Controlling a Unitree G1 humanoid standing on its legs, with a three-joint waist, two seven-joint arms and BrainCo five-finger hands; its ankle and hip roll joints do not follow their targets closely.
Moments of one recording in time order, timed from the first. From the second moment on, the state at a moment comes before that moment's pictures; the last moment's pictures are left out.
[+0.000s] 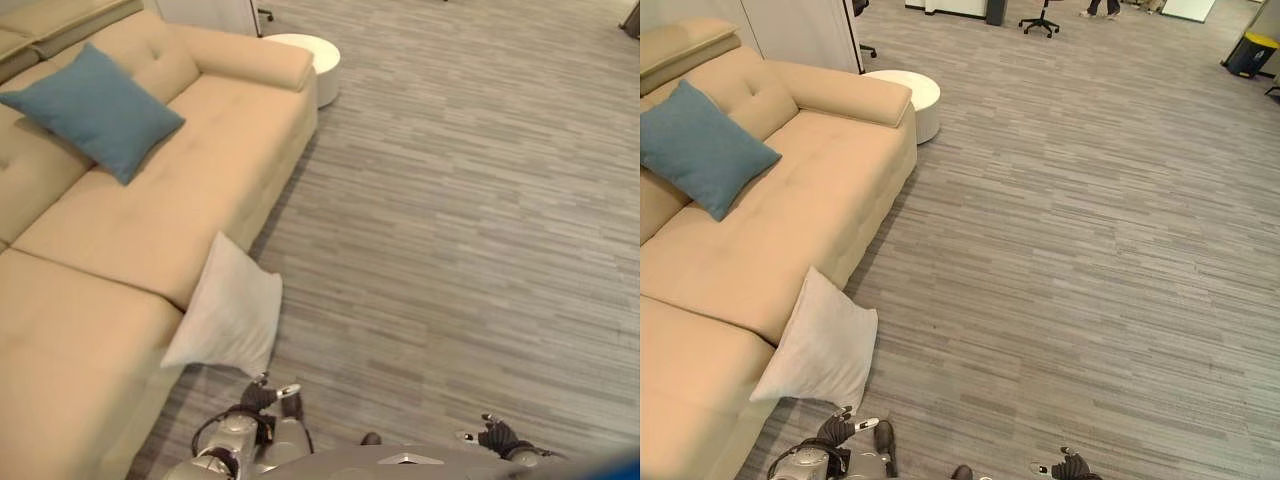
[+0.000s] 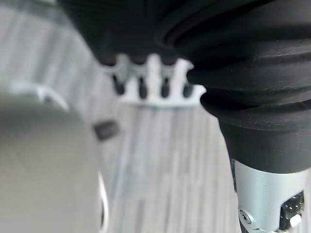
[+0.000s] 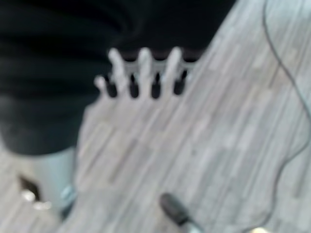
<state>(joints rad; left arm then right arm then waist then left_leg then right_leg) -0.09 0.18 -0.18 1.29 -0.19 -0.16 0.07 -0.01 -0.27 0.27 1.31 0.08 -0.13 -0.10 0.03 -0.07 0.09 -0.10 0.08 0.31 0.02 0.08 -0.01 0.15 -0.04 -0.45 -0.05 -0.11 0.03</state>
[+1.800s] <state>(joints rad) -0.04 0.24 -0.23 1.28 -0.21 -0.16 0.05 -0.03 -0.25 0.30 1.15 0.10 -0.14 -0.07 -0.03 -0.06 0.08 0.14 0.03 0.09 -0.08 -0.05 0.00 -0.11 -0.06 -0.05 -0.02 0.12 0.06</state>
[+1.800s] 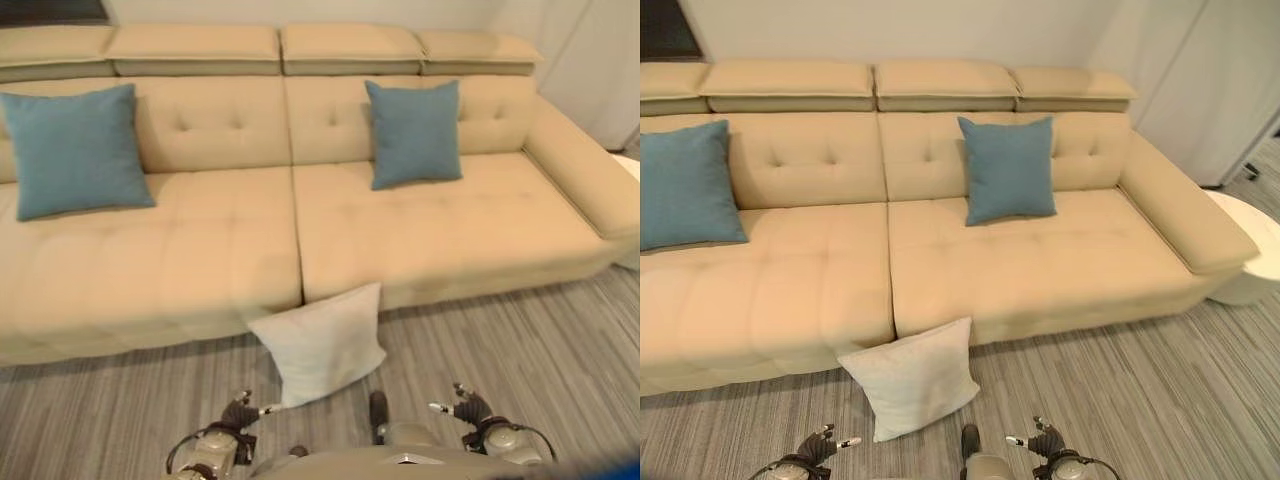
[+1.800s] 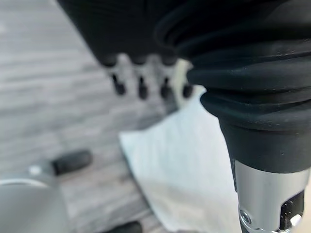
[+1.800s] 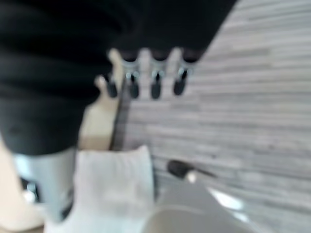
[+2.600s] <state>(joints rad) -0.33 0.31 -0.33 1.04 -0.28 -0.19 0.10 -0.21 -0.29 0.32 1.04 0.16 -0.16 -0.10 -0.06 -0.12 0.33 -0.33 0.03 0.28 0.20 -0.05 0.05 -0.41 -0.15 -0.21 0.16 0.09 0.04</state>
